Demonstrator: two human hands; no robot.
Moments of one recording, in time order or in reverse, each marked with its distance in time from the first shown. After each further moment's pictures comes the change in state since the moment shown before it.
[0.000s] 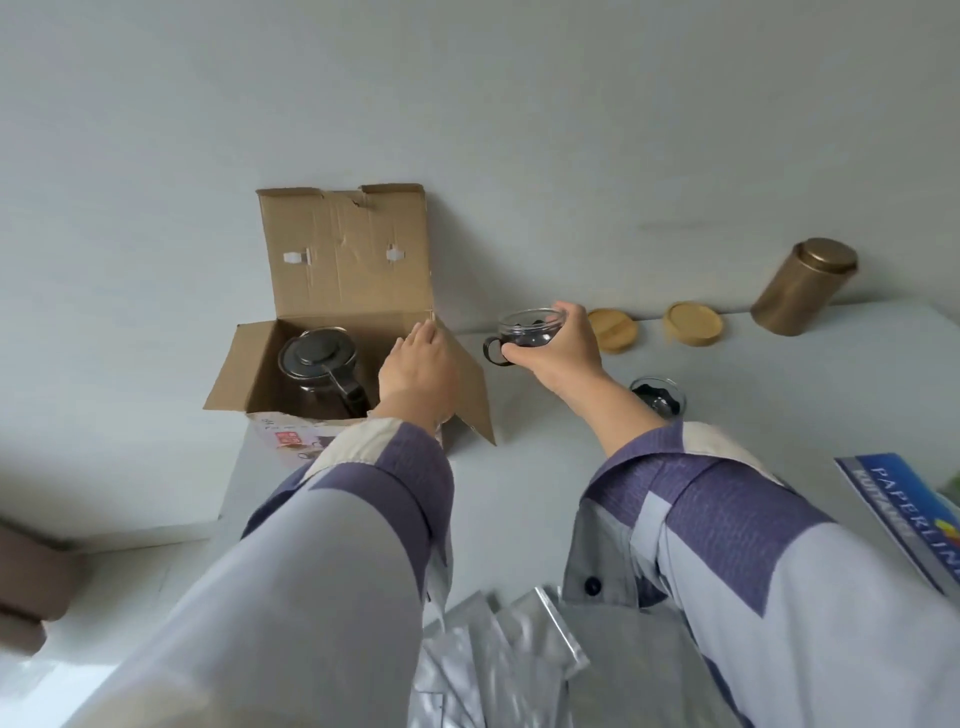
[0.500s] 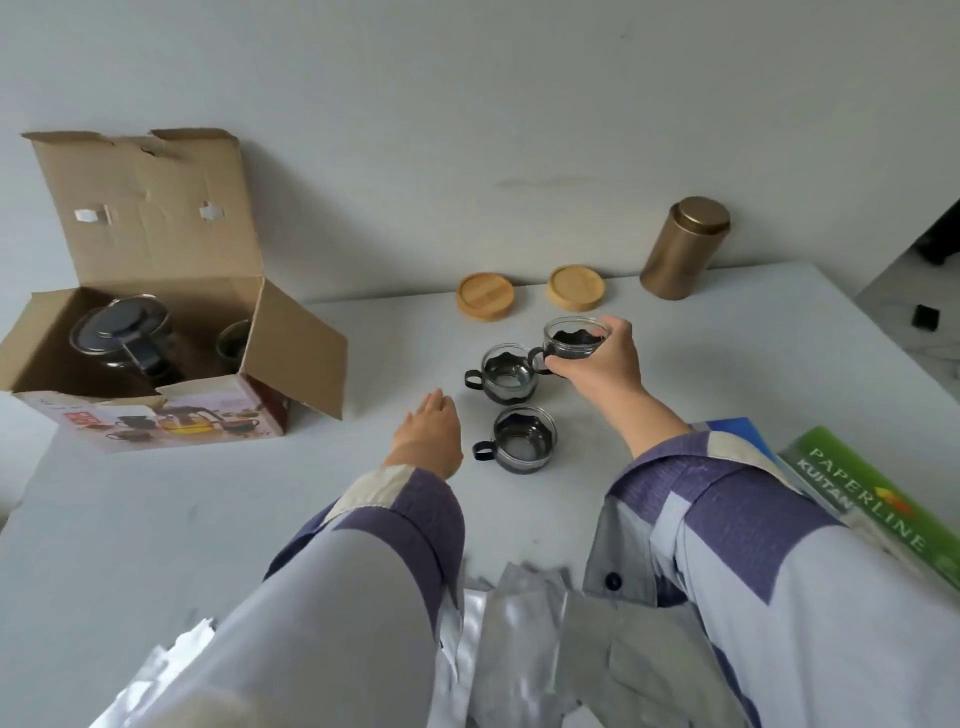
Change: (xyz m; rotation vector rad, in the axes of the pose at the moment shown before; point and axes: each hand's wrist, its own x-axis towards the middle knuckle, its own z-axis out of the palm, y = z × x) left_hand -0.037 0.180 0.122 -0.006 -0.401 0.055; right_hand 0.035 0.150 -0.191 -0.085 0.103 0.176
